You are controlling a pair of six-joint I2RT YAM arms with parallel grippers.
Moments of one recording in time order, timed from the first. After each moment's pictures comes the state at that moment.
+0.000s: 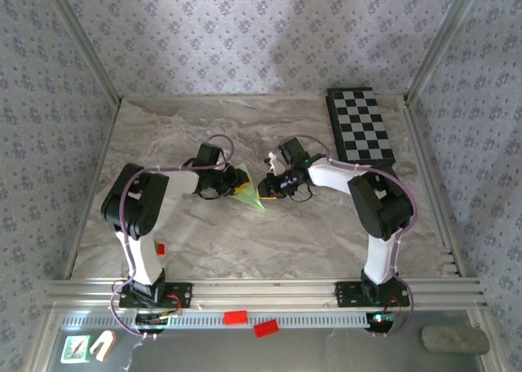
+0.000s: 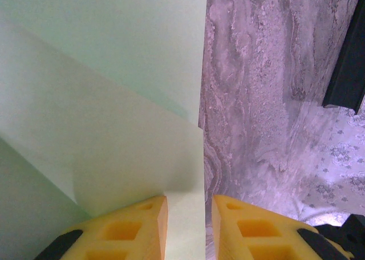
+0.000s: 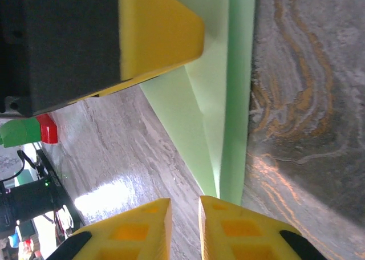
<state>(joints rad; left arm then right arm) -0.43 1.85 0.92 0.05 0.58 -0.97 0.58 1.88 1.15 -0.35 -0.67 0.42</state>
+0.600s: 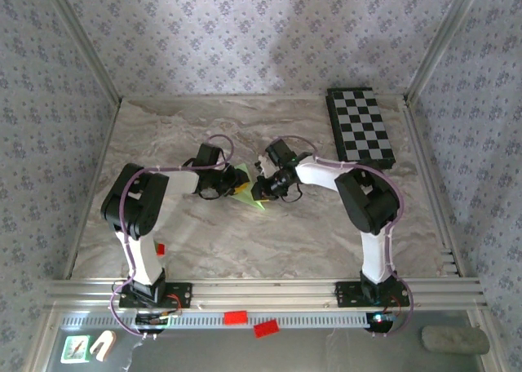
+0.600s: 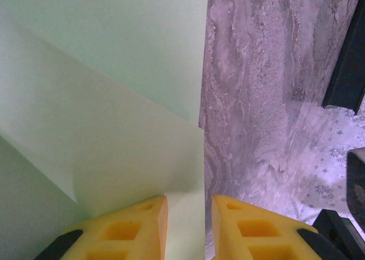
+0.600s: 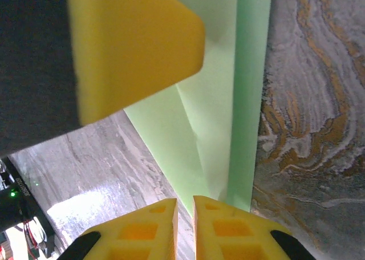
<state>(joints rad) -0.43 1.85 0.92 0.05 0.58 -0.98 0.63 1.98 1.26 -0.42 -0.58 0.41</state>
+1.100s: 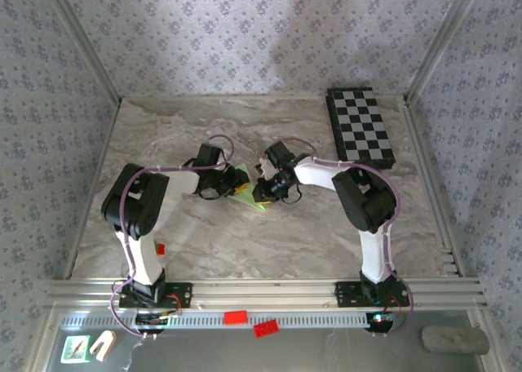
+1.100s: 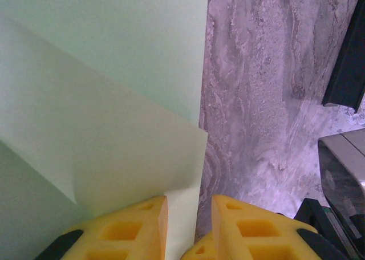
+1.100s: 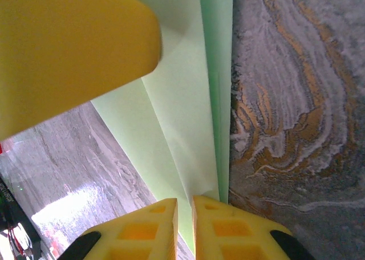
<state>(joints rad) -0.43 1.86 0.92 0.05 0.58 -0.98 0.63 2.01 1.26 -0.44 -0.56 0.41</state>
